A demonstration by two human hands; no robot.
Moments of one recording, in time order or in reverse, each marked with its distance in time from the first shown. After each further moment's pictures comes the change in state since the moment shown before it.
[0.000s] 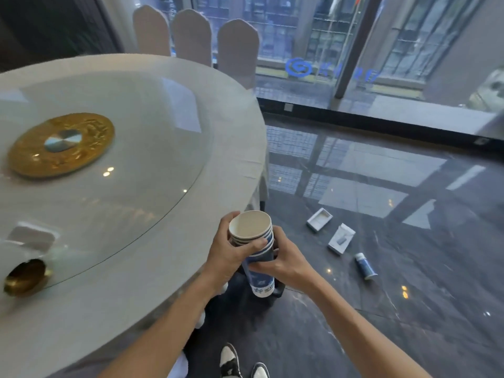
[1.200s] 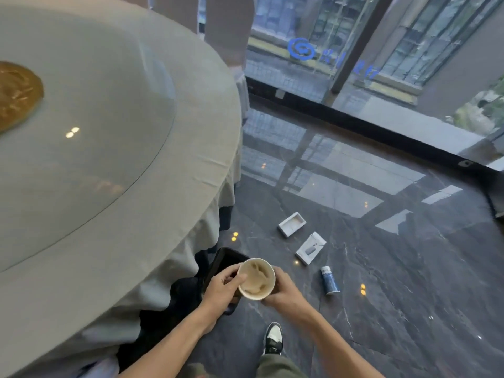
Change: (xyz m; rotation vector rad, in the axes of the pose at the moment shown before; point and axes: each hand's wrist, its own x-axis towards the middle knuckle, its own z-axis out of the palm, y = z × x) left_hand 0.120 -0.107 0.140 -0.107 -0.047 -0.460; right_hand 0.089 0.146 -0.139 -0.039 -0.116 0.318
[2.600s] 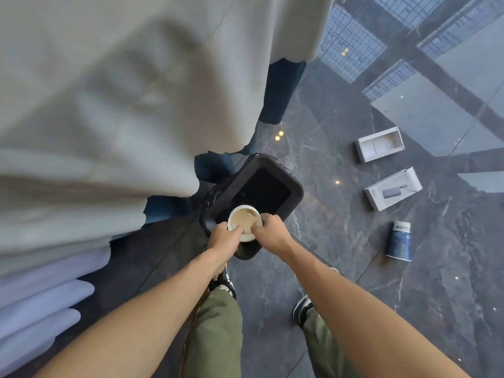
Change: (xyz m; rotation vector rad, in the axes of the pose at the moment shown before) left_hand 0.302 -0.325 -0.009 0.004 0.398 -0.595; right_hand 0.324 0.280 0.139 -0.460 -0.320 0.394
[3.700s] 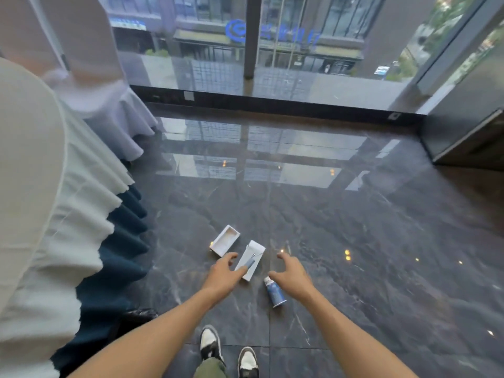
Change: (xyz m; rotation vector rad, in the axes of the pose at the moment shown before) left_hand -0.464 0.272 0.323 0.639 -0.262 0.736; right_hand -0.413 0.235 -0.458 0.395 0.560 0.028
